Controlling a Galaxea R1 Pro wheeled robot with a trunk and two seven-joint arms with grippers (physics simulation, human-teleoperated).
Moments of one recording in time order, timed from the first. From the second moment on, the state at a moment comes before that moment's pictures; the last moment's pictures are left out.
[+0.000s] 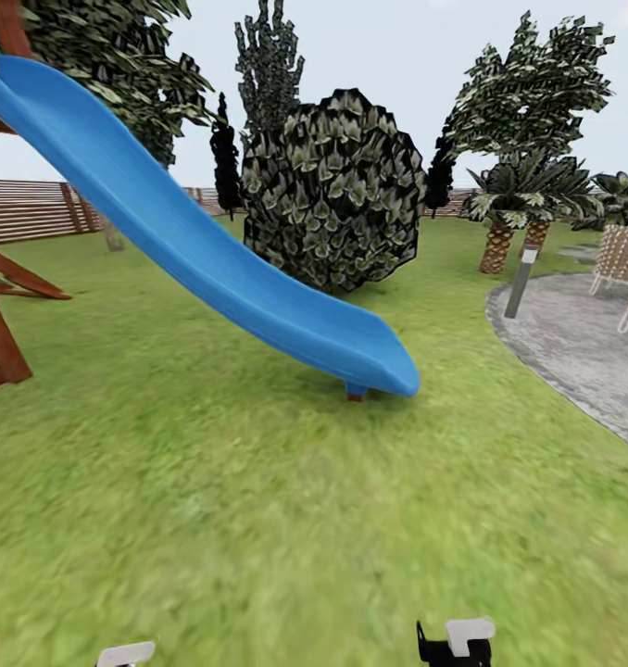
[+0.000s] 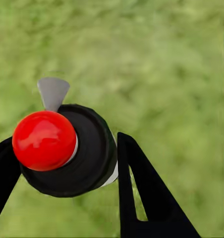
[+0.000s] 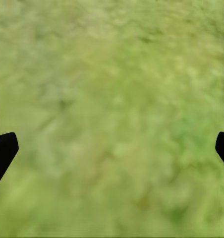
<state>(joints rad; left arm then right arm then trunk) -0.36 0.14 0.24 -0.09 -0.11 -0.45 0.01 -0.41 -0.01 0.00 -0.03 0.15 -0.59 -0.17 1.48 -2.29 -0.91</state>
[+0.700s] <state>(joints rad) -0.35 0.15 0.24 -0.09 -0.11 -0.45 0.01 -0.41 -0.01 0.00 -0.03 0.15 -0.59 -0.18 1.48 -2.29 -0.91</state>
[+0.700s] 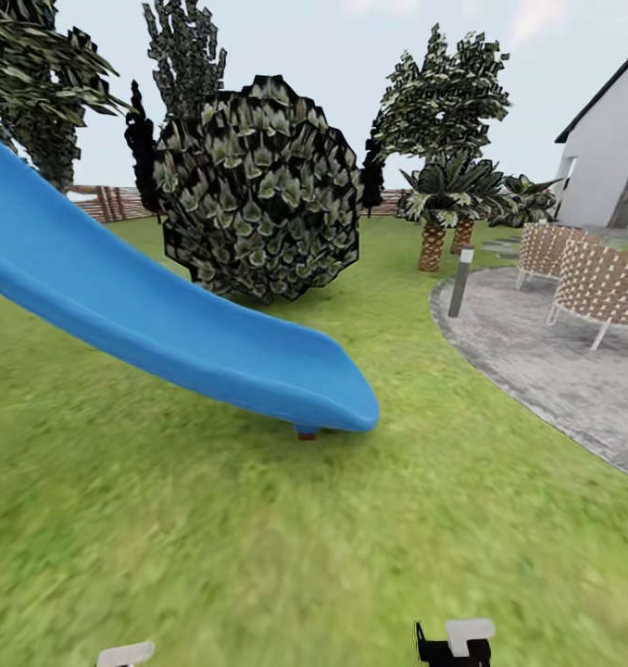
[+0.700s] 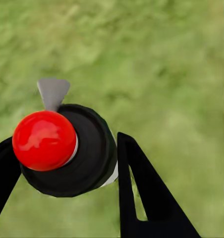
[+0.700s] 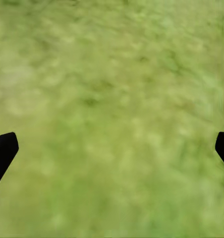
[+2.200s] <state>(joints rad) -0.35 0.14 0.25 -0.09 -0.11 -0.44 0.02 -0.41 -0.01 0.00 -0.03 0.15 -0.59 -0.18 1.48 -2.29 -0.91</state>
